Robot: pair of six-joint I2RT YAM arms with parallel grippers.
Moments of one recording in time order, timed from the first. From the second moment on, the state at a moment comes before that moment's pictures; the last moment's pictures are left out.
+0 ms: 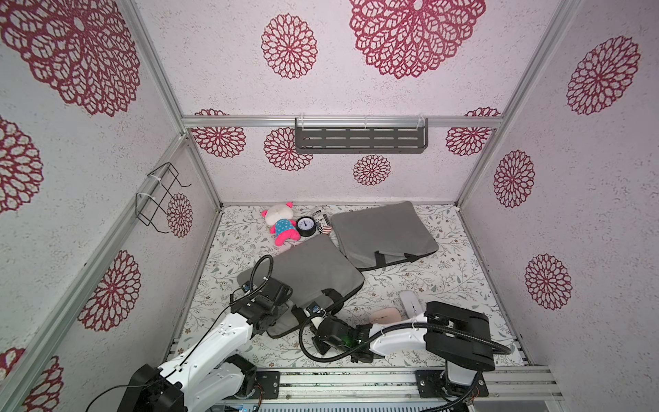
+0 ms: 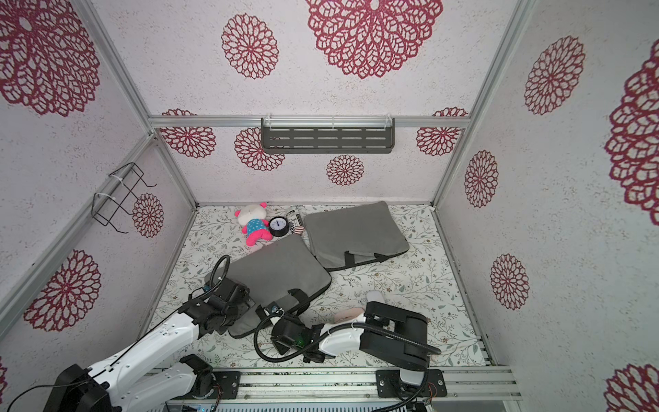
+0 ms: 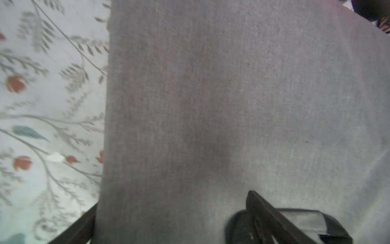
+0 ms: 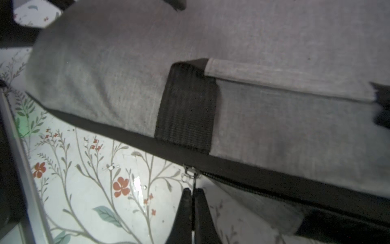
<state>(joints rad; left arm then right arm) -0.55 1.04 0.55 -0.67 -0.29 -1.23 1.35 1.77 0.79 0.26 0.29 0.47</state>
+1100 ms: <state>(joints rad) -0.44 0.83 0.31 -0.47 -0.24 -1.20 1.14 1.58 0.53 0.33 0.34 0.53</state>
